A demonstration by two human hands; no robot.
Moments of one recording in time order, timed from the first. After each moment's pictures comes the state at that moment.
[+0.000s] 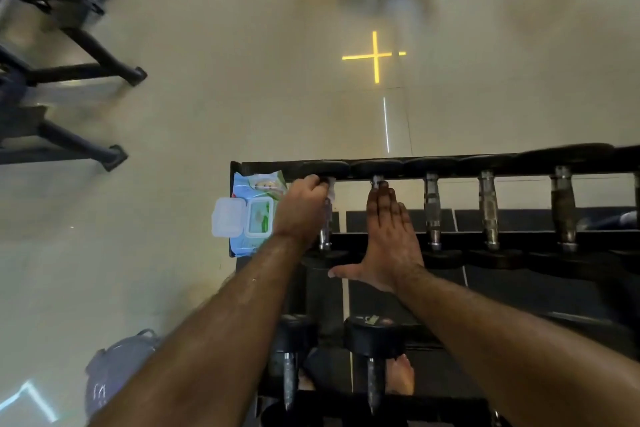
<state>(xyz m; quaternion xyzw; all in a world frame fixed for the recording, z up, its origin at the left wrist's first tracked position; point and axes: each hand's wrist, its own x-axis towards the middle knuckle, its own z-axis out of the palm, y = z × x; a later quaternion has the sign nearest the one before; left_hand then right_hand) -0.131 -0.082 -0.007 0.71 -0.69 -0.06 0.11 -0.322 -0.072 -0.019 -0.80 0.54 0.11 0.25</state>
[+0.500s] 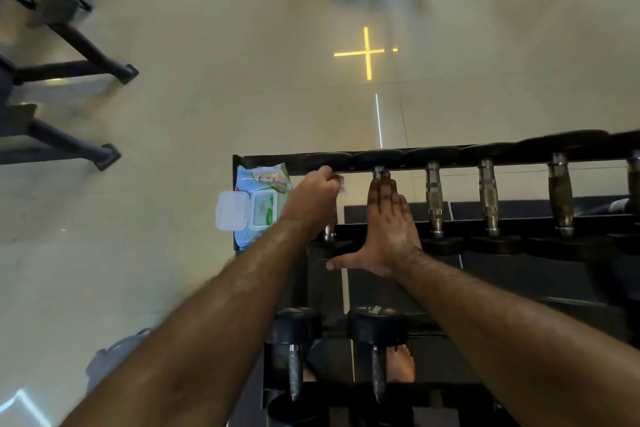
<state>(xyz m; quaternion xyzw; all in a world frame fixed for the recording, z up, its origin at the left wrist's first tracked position) -0.127 -0.084 0.000 0.64 -0.76 -0.08 0.05 -0.305 -0.072 -0.002 -0.77 0.56 0.15 0.28</state>
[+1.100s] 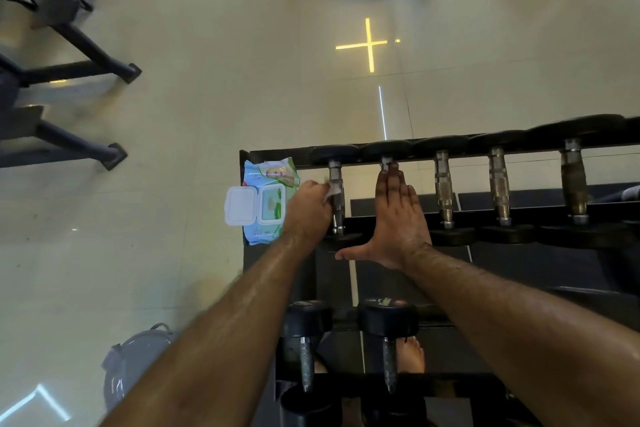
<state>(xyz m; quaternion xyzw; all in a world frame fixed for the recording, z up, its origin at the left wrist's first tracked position) -0.118 -0.054 -0.015 0.75 -0.59 -0.25 0.17 -0.302 -0.067 -0.010 -0.77 0.57 0.12 0.24</state>
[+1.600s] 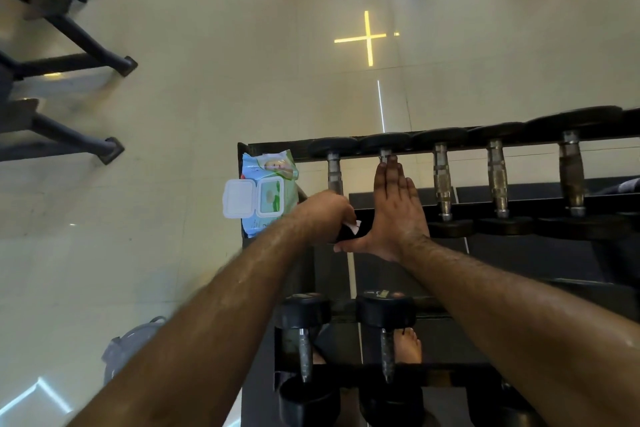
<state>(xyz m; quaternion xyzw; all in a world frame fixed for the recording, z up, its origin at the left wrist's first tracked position) -0.131 -0.061 0.015 0.54 -0.78 -0.26 -0.15 -0.301 -0.066 -0.010 -0.77 0.57 0.11 0.25</state>
